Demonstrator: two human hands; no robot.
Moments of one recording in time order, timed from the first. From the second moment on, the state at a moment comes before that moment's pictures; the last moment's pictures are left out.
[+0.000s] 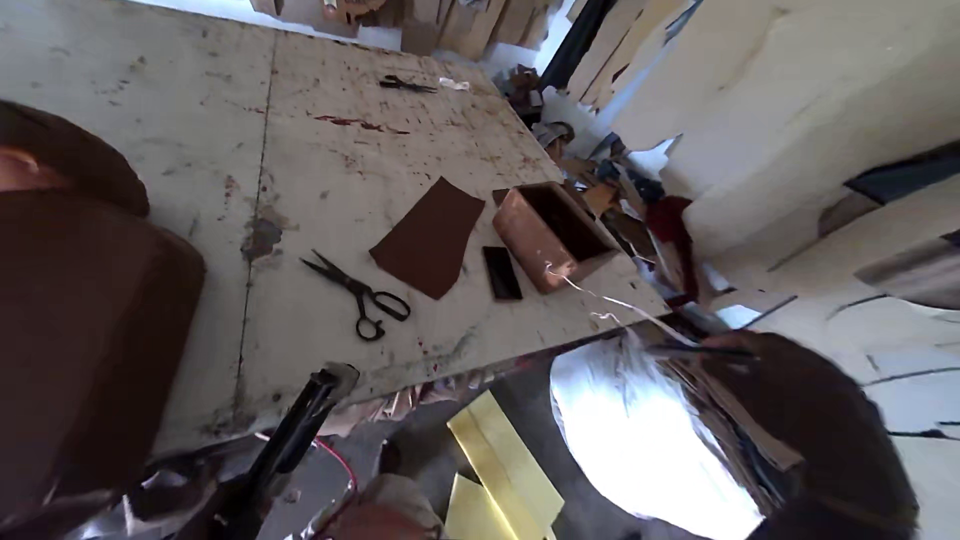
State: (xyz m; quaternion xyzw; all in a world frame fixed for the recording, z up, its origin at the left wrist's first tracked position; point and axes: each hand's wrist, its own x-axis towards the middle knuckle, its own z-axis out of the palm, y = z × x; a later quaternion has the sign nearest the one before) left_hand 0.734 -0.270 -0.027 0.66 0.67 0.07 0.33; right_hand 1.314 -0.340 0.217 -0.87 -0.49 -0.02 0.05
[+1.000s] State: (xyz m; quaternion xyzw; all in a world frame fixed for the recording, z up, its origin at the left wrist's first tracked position) left_hand 0.548 -0.439 0.061 0.72 0.55 0.05 0.41; right_hand 0.872 -0.360 0.094 -0.38 -0.73 0.47 0.31
